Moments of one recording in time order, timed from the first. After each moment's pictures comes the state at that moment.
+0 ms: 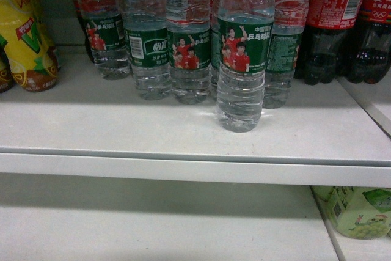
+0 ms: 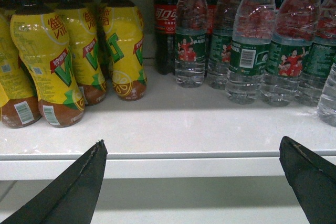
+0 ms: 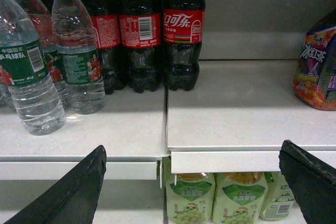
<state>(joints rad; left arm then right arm) 0.00 0.01 0.01 0.00 0.00 0.00 0.00 0.00 0.01 0.00 0.00 0.00</state>
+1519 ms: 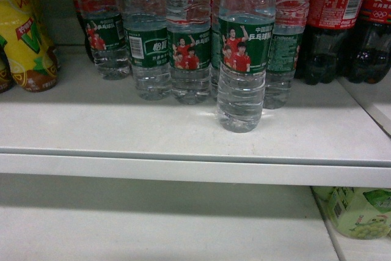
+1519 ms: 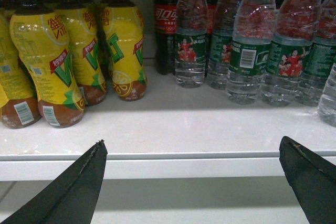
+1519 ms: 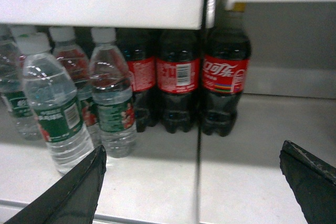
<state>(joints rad) 0.00 0.01 0.01 0.00 0.00 0.00 -0.01 0.68 0.34 0.35 -0.16 0.00</state>
